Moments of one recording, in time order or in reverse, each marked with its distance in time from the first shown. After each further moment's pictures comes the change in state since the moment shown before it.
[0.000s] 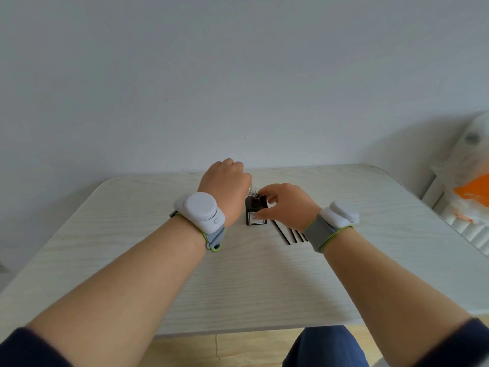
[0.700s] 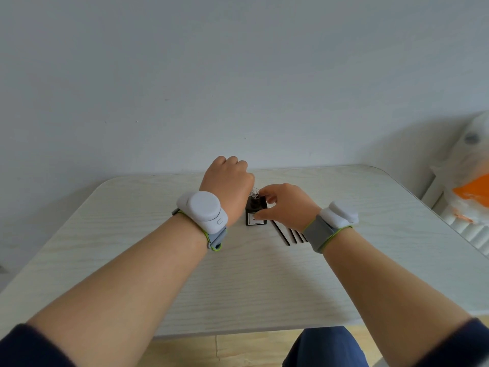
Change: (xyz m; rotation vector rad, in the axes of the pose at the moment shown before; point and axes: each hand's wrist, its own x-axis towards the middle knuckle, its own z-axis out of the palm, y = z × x) left_hand 0.003 0.002 -0.004 0.085 -0.006 0.054; right_hand 0.000 -0.001 -0.001 -0.012 0.001 -0.002
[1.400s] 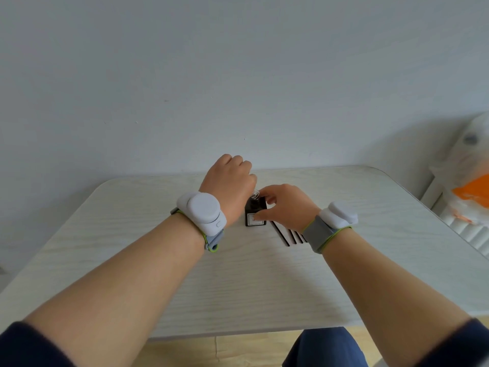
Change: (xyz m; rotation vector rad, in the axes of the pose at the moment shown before) left_hand 0.001 -0.004 0.003 0.055 0.076 0.101; right_hand 0.000 0.000 0.001 0.013 0.002 -0.003
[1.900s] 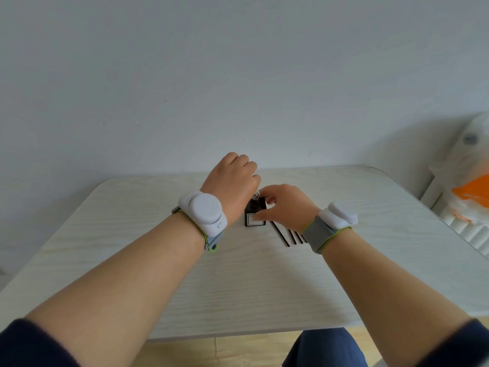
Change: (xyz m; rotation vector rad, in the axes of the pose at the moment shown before) left_hand 0.005 -0.004 0.008 -0.009 0.055 0.069; right_hand 0.000 0.001 0.000 0.012 -0.003 0.000
